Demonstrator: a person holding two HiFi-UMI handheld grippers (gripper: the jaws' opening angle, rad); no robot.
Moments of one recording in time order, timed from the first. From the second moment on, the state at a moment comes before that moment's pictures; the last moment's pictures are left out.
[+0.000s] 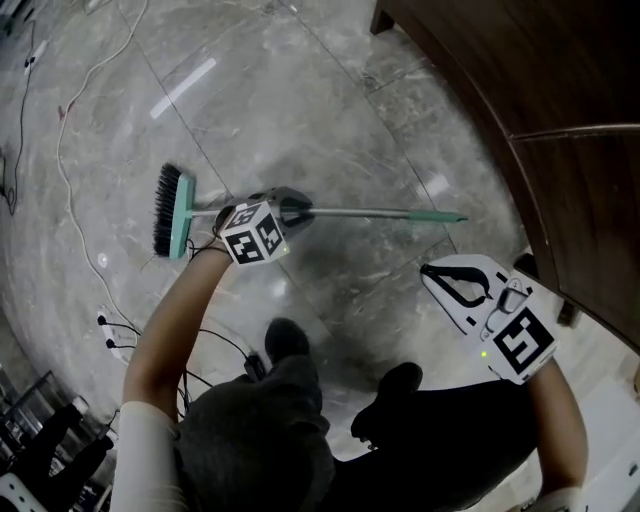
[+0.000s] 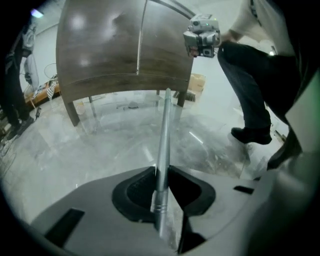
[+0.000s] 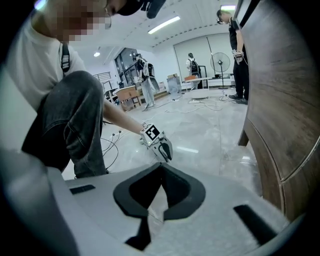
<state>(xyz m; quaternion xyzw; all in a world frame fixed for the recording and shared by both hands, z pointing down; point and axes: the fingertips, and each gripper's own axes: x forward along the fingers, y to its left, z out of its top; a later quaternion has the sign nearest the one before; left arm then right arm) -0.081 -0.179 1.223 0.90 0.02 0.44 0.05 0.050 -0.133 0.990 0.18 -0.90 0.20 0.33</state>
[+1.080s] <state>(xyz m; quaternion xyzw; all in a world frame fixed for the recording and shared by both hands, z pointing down) 0.034 -0.243 1.038 0.96 -0.05 0.22 0.13 0.113 -0.177 0.923 0.31 -0.90 0.14 0.26</state>
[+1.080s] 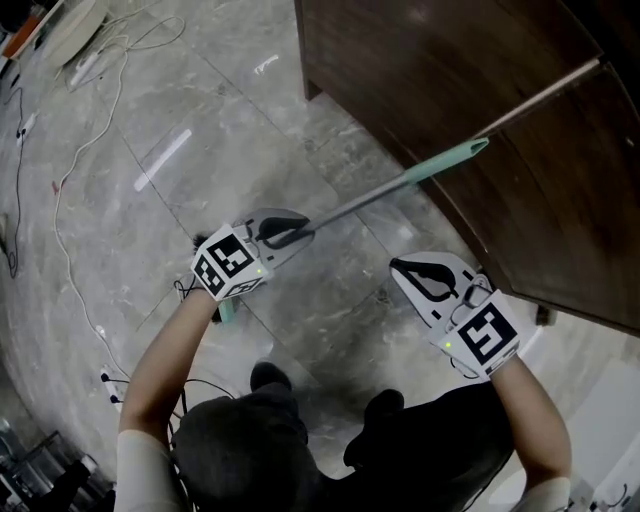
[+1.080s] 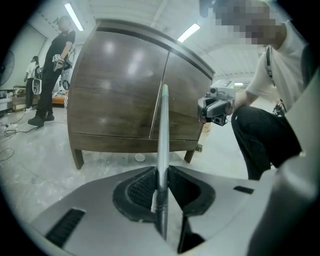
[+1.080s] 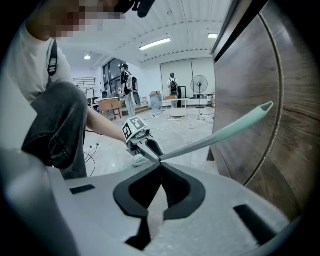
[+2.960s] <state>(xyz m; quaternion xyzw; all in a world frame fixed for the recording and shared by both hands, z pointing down) 0.165 -0.282 0.898 0.98 -0.09 0.11 0.12 0.181 -0.195 0.848 0.41 -0.89 0.07 0.19</state>
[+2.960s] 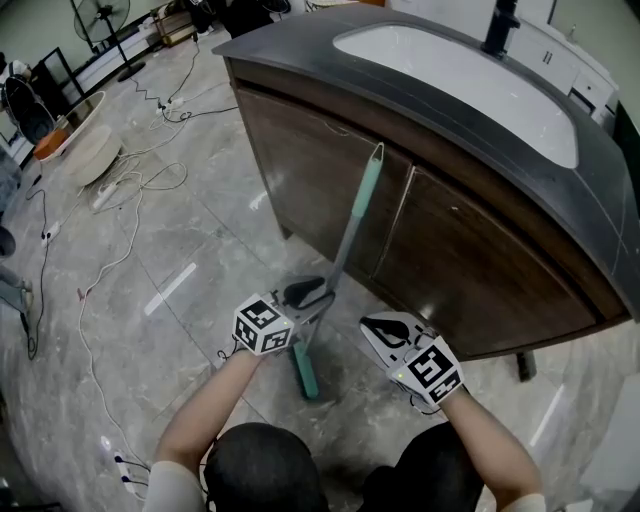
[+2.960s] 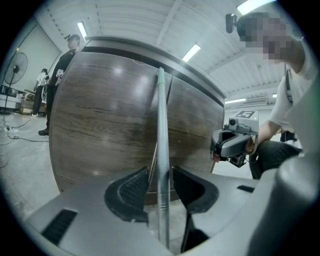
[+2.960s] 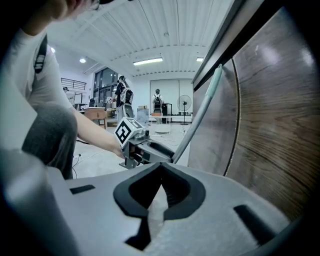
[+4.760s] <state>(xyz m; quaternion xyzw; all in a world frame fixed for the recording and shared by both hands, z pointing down) -0.024 -0.157 0.763 0.94 -0.22 0.19 0.21 0.091 -0.154 0.742 0.45 -0.84 0.21 0.21</state>
